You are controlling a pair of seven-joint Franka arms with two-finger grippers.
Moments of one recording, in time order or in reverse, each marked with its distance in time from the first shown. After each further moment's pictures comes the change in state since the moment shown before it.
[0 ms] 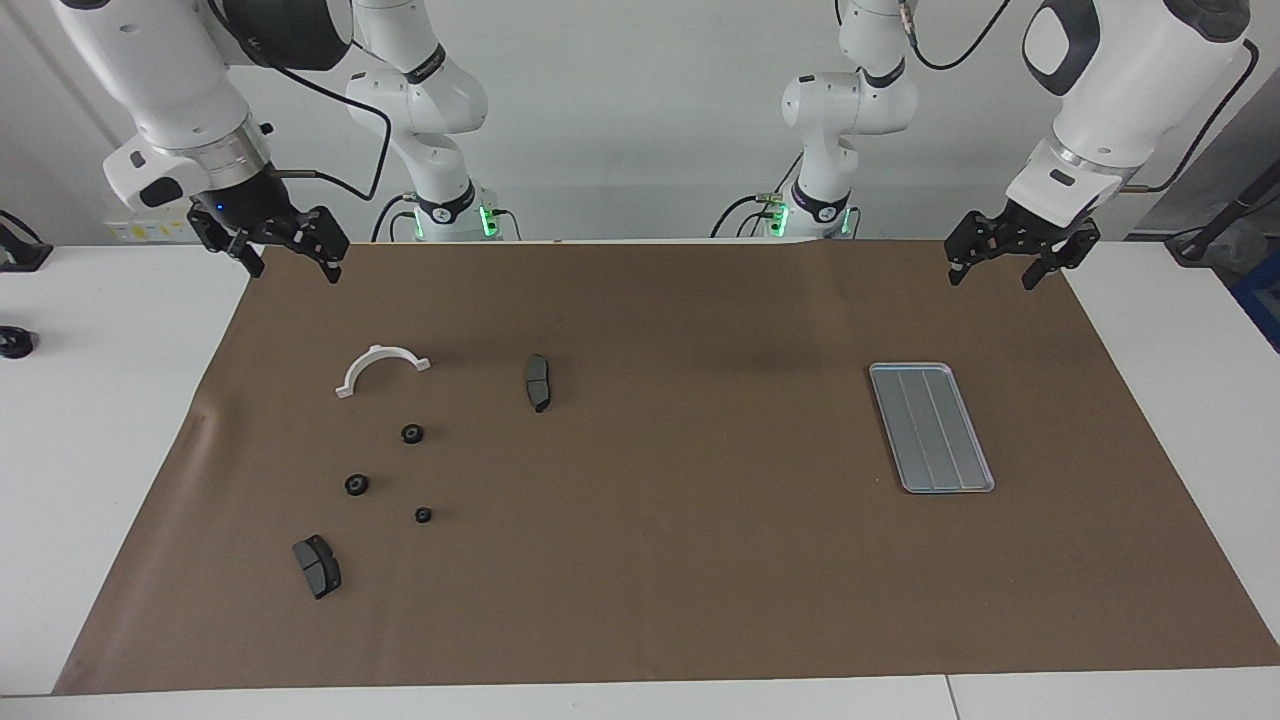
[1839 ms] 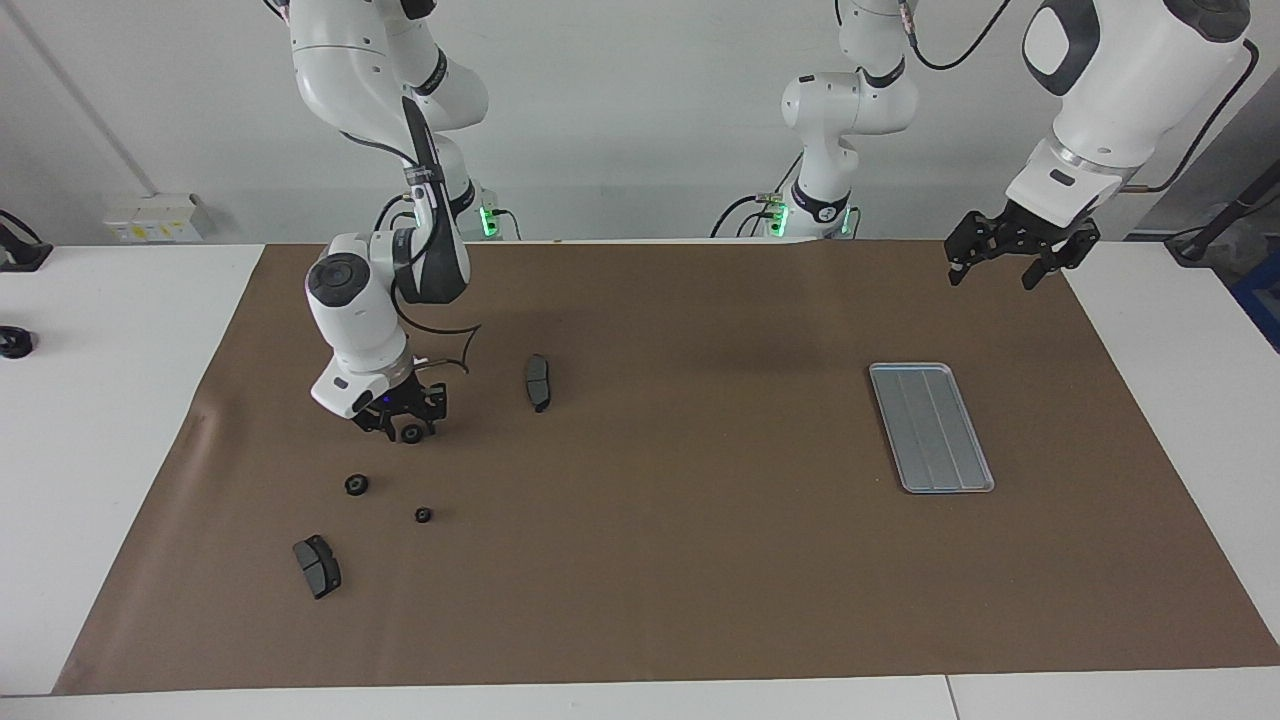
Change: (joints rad) left arm 0.000 0.000 0.000 0.000 0.000 0.000 0.000; right arm 0.233 0.250 -0.129 -0.522 0.003 0.876 -0.081
